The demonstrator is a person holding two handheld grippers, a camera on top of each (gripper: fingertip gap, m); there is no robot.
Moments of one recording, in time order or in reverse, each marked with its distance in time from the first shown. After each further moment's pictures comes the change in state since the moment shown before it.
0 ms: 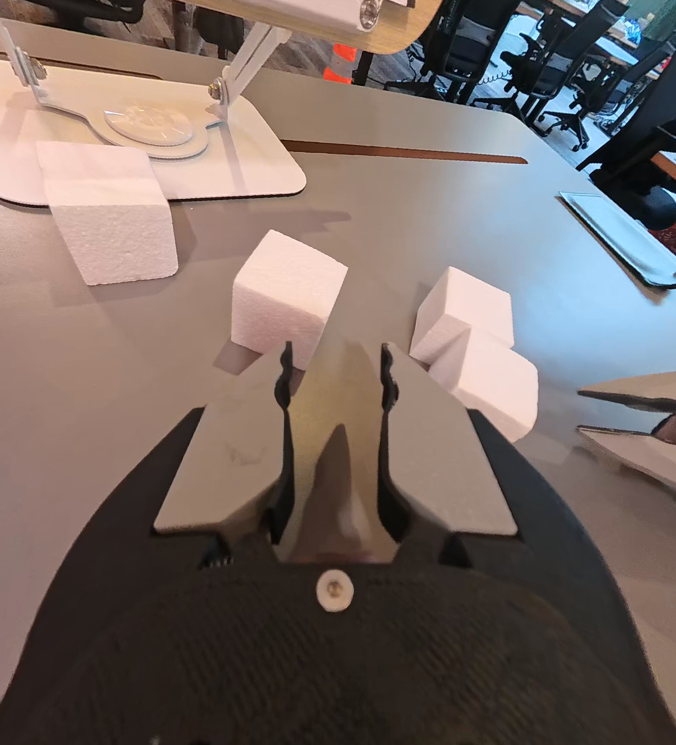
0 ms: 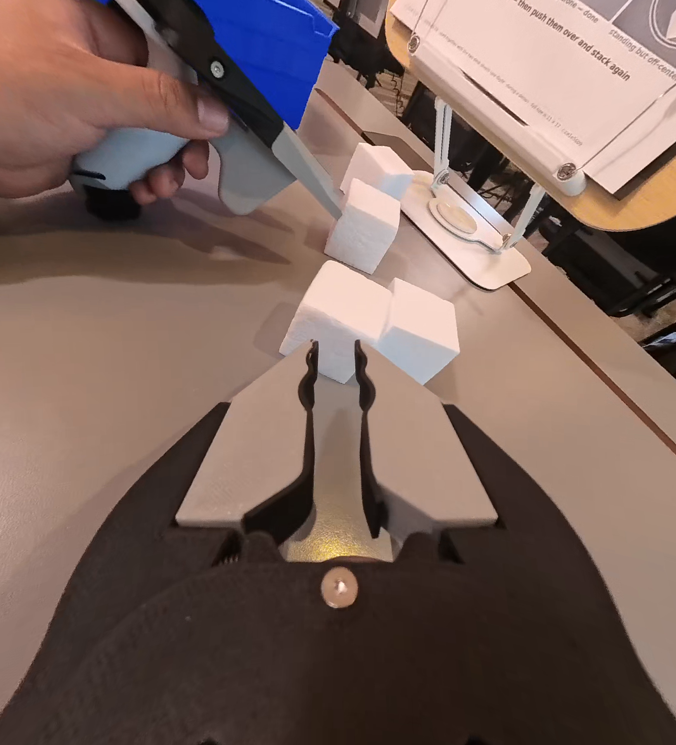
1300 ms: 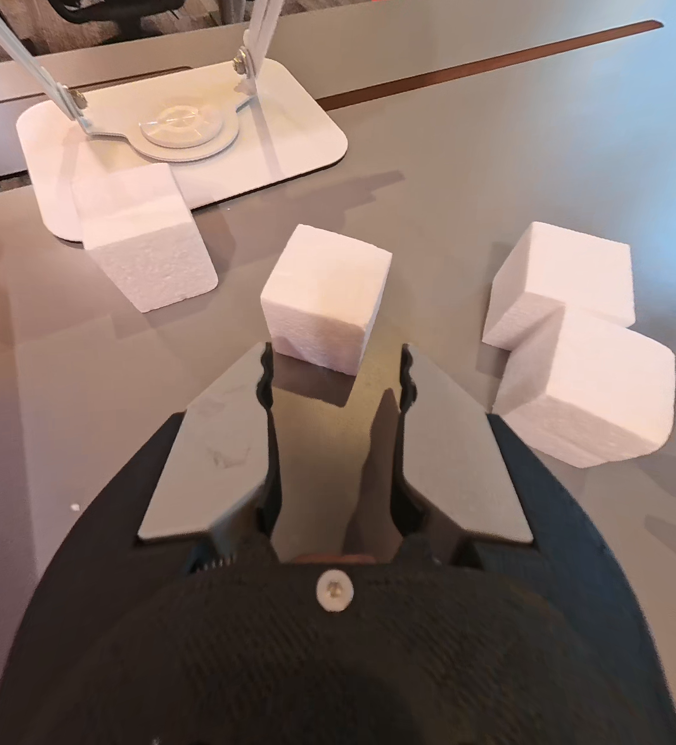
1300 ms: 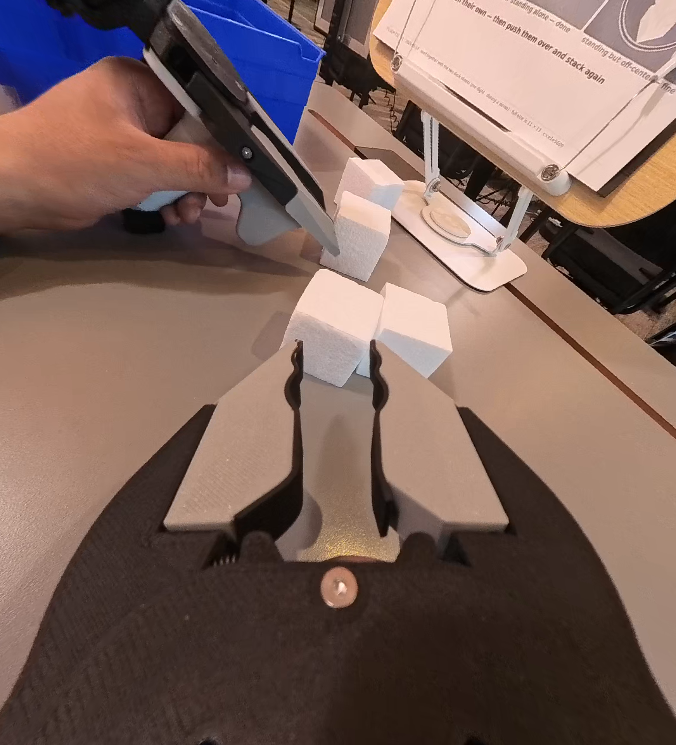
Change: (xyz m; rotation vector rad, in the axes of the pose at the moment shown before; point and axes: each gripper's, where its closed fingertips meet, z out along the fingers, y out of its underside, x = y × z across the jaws) left arm -0.024 0.006 0.019 -0.115 -0.169 0.211; right arm 0.004 -0.004 -0.004 0.034 0.004 0.048
